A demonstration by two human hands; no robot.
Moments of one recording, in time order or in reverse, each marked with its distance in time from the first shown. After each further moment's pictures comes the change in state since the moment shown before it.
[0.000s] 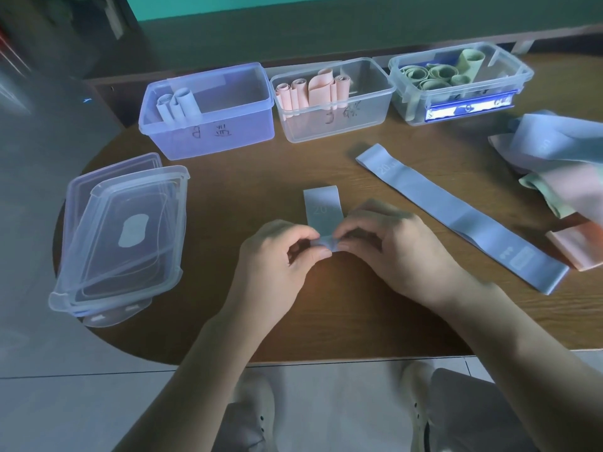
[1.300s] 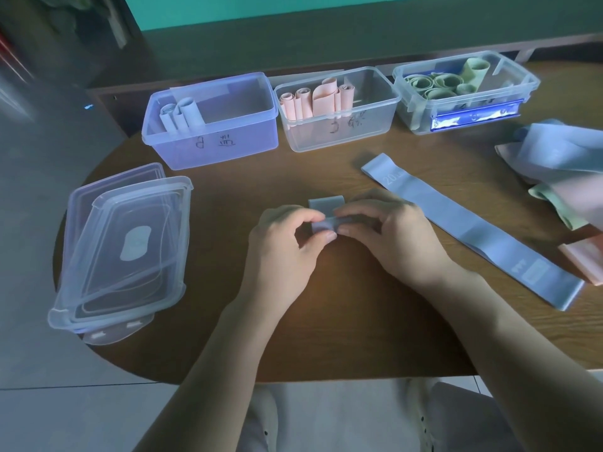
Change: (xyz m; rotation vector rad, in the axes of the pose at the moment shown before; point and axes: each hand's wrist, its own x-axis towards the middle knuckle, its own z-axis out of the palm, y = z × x) left_hand 0.031 -0.008 0.016 0.014 0.095 -0.077; right_hand 0.031 0.016 0.013 -0.001 0.102 0.105
